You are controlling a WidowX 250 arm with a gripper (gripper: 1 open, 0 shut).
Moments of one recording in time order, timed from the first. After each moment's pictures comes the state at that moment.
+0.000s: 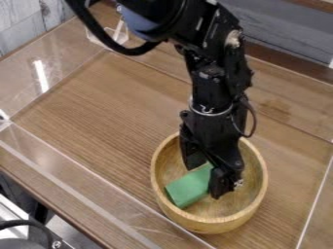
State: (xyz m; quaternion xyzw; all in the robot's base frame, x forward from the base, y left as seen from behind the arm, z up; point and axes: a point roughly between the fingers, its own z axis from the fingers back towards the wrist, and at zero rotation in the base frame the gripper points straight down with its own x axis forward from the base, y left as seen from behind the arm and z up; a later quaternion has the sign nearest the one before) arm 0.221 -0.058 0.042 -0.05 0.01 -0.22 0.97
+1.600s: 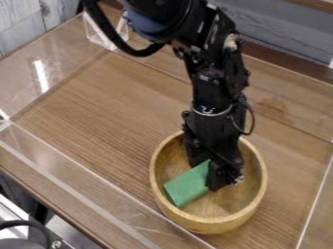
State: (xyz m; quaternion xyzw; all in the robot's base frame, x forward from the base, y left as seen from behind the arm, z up) arm 0.229 -0.057 0.031 -0.06 0.01 -0.22 0.97
